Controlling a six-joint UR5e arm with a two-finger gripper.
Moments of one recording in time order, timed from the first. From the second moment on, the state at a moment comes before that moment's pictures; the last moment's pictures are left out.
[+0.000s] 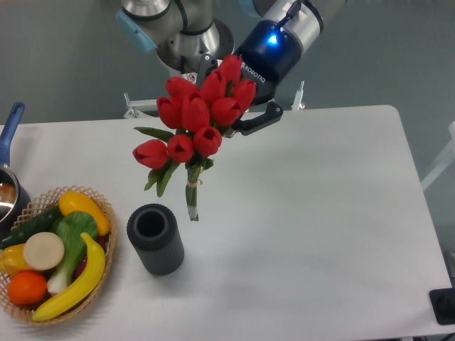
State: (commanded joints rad) arm 2.73 -1.61 -1.75 -0.77 0.29 0.79
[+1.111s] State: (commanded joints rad) arm 2.77 -1.63 -1.71 -0.77 0.38 0.80
